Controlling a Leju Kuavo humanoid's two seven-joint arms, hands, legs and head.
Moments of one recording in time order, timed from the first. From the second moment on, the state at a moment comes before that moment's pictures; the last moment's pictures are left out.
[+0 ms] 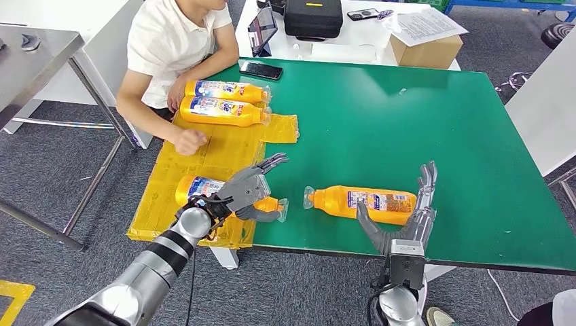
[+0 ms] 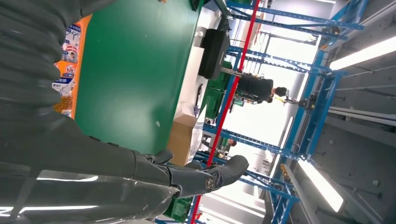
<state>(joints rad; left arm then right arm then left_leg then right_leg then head) -0.56 -0.15 -0.38 -0.82 -0.25 -0.11 -0.35 0.01 0.06 0.26 -1.54 0.20 -0.67 -0.70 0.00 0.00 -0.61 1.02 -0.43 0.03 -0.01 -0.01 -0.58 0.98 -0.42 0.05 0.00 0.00</state>
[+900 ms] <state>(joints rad) -0.17 -0.23 -0.52 -1.34 -0.12 0.61 -0.61 -0.09 -0.02 0.02 -1.16 1.14 -0.69 -0.53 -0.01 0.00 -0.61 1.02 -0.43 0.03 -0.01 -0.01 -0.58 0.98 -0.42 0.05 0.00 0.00</state>
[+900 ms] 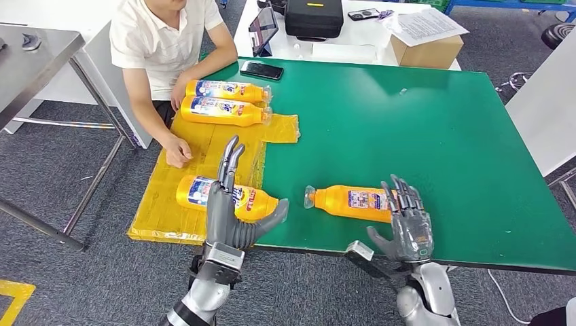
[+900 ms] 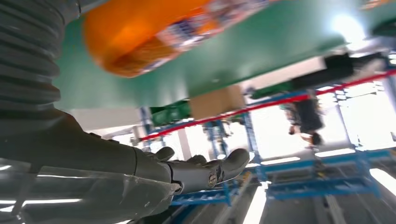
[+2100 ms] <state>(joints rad) -0.21 -0.27 -0.60 -1.30 -0.01 0.50 -0.51 -0.47 -0.17 0.19 -0.55 1.15 -0.55 -0.30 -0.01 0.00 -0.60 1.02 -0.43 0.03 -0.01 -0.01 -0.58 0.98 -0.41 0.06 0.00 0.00</state>
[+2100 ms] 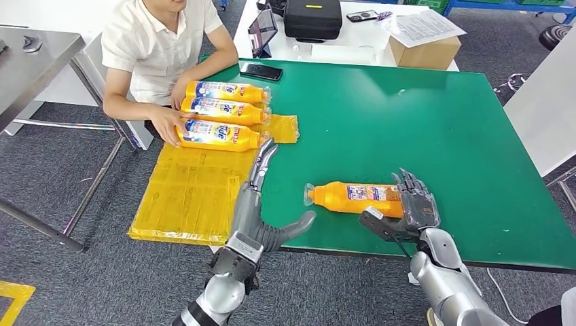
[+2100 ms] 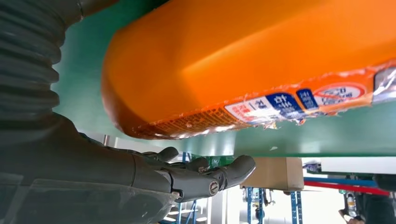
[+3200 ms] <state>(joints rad) -0.22 -0.28 -0.63 -1.28 0.13 0.36 -0.45 -0.52 -0.27 0.23 -0.48 0.90 -0.09 -0.41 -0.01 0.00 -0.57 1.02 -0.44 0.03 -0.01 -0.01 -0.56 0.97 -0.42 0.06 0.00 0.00</state>
